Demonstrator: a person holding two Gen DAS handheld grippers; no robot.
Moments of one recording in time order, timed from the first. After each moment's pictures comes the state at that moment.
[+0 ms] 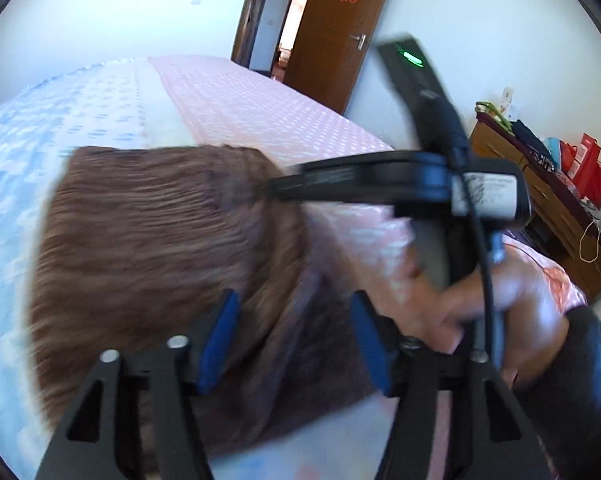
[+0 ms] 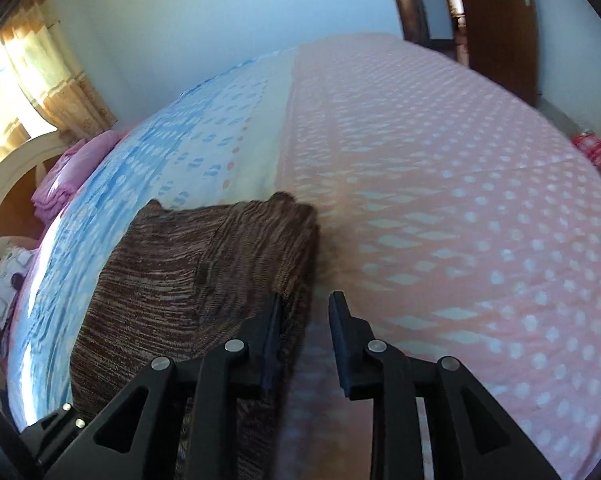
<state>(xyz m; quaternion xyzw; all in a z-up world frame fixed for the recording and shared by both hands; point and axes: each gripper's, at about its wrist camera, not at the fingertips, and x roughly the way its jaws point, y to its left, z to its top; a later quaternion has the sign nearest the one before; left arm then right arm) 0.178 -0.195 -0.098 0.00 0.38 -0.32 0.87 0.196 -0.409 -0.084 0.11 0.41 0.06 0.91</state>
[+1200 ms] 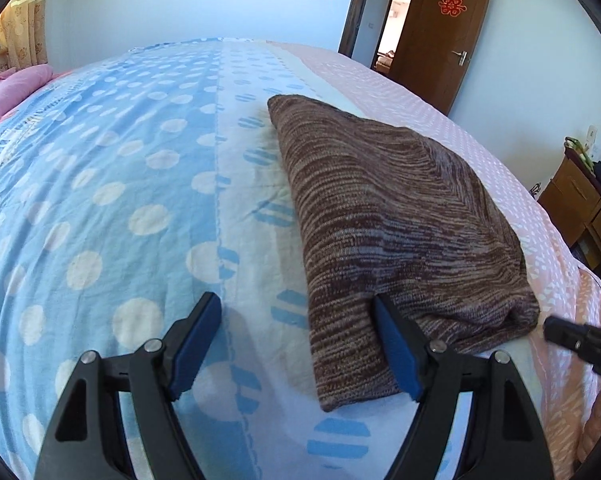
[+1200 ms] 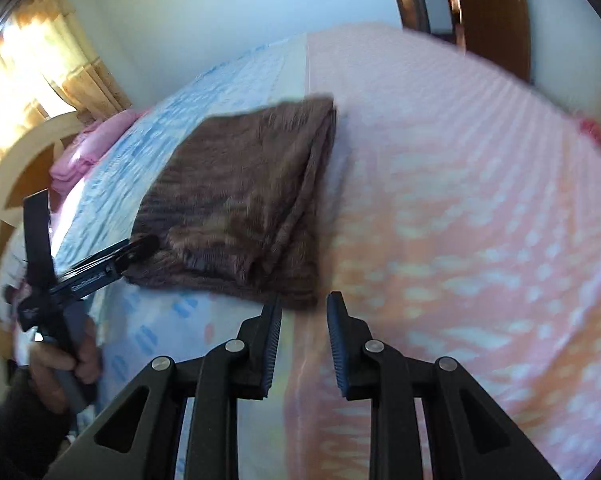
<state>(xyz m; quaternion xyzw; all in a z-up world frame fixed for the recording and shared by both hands) 0.185 -0.073 -0.136 -0.02 0.41 -0.16 0.90 0.025 -0.377 -0.091 0.09 0.42 0.07 0.90</state>
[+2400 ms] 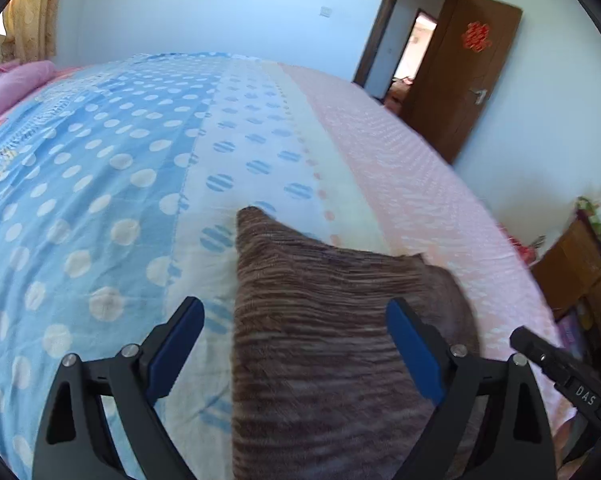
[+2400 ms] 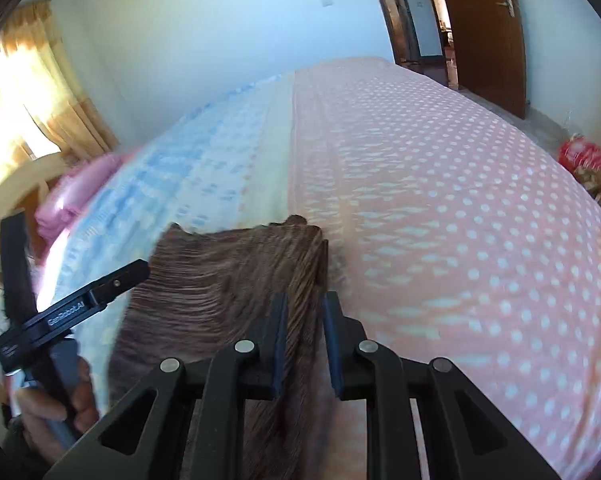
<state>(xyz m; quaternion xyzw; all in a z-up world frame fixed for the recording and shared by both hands) 0.299 -0.115 -0.097 -0.08 0.40 -0.12 0.91 0.191 -0.394 -0.073 0.11 0.39 0.05 0.91</state>
